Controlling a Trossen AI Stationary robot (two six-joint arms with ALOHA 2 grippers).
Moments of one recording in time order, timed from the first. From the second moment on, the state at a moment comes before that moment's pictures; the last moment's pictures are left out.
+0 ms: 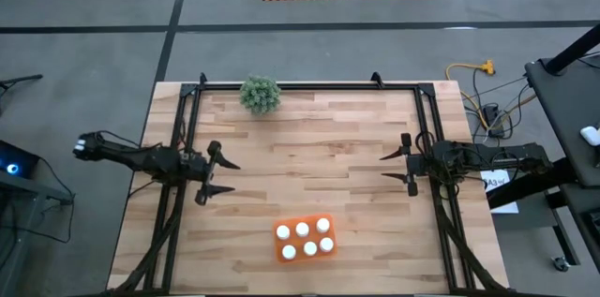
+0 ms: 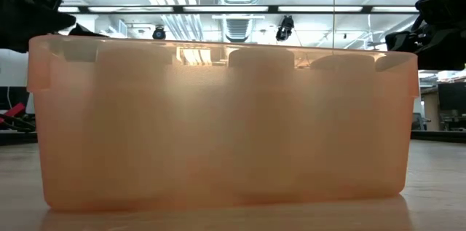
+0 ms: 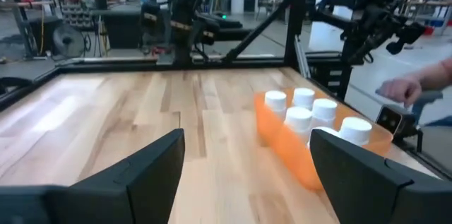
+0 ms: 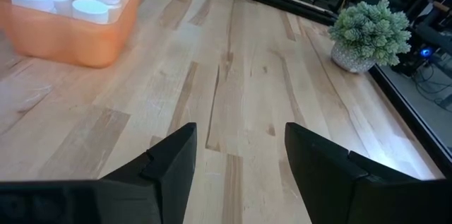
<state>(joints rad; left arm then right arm) -0.25 0.14 0.01 0.03 -0.09 -0.05 0.08 0.09 0.11 -0.36 0.08 -0.24</state>
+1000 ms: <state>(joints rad) -0.25 0.27 0.01 0.04 -0.09 -0.05 0.08 0.09 0.11 -0.36 0.08 -0.24</state>
